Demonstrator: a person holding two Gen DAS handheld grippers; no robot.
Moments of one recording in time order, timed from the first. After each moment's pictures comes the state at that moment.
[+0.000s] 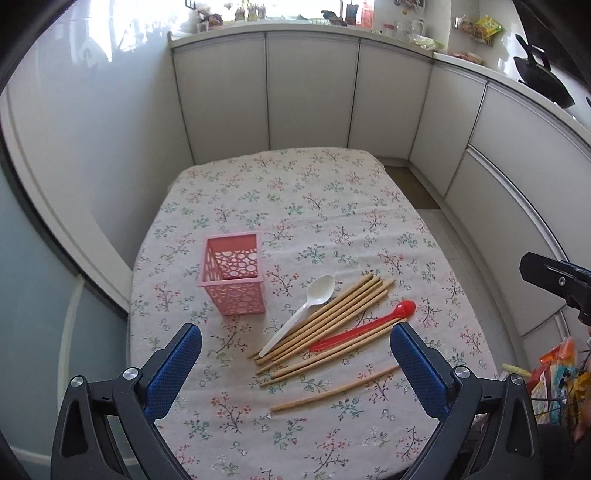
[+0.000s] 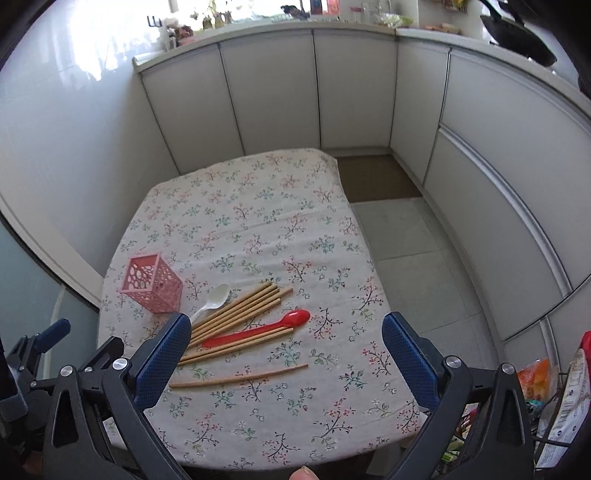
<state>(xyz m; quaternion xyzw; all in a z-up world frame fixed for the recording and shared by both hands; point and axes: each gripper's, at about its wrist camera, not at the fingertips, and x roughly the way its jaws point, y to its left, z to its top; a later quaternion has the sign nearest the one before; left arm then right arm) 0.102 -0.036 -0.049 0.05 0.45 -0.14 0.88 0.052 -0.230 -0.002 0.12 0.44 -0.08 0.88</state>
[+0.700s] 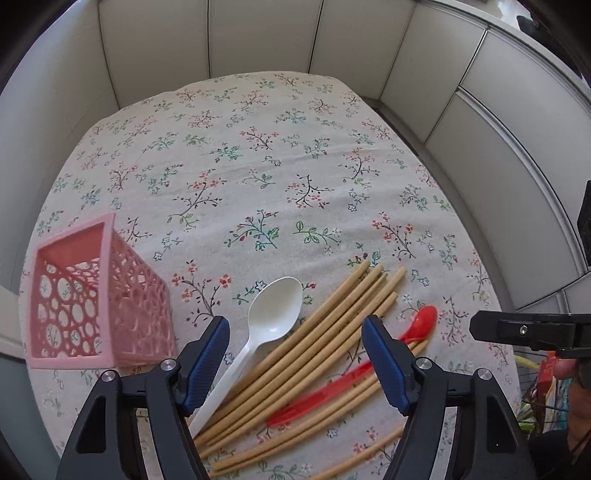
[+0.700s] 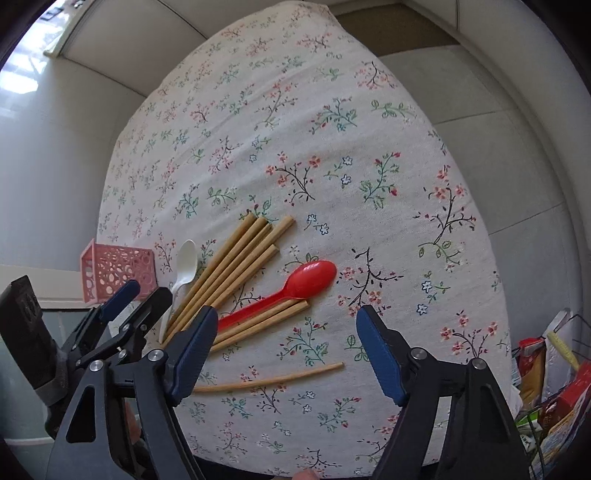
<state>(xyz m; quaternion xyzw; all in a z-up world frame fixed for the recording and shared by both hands) 0.216 -0.108 -0.180 0.07 0.54 -0.22 0.81 0.157 -0.293 -0.172 0.30 0.61 -0.01 0.73</state>
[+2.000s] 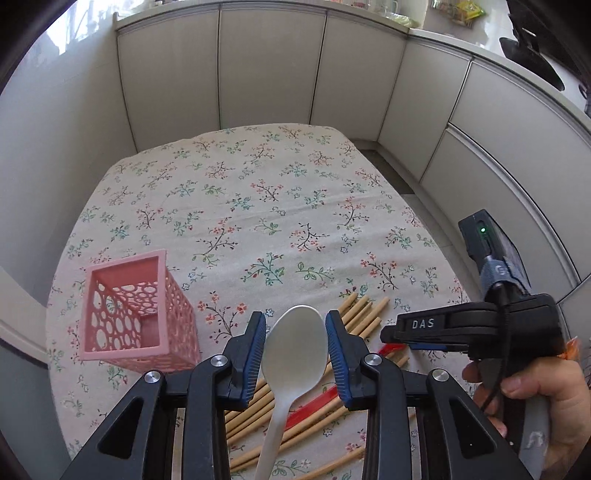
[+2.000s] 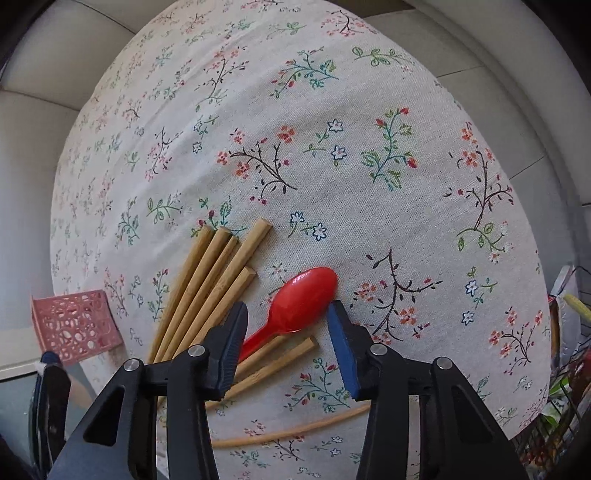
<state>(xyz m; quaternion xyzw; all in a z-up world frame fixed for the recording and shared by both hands) 0.186 -0.087 -0.132 0.05 0.46 -0.22 0.86 0.194 -0.269 -0.224 0.32 0.63 -0.11 0.70</state>
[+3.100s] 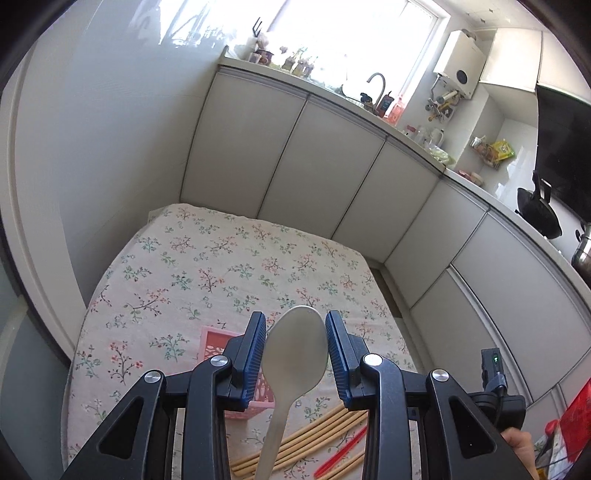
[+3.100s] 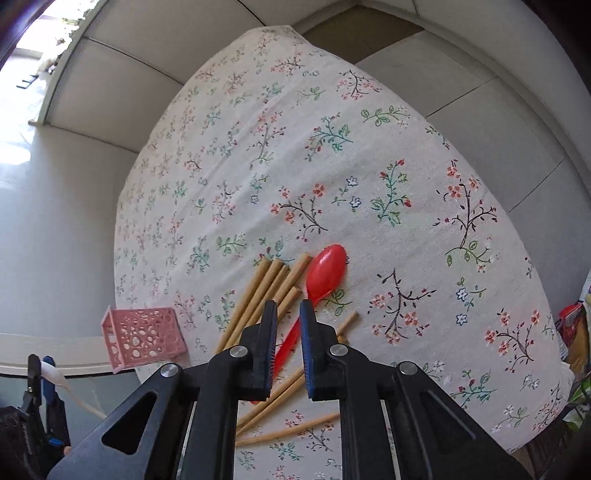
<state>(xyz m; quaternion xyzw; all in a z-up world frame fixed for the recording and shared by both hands) 0.185 0.046 -0.065 -0.15 0.32 -0.18 0.92 0.170 -0.291 -0.180 0.39 0.55 -0.06 0.74</state>
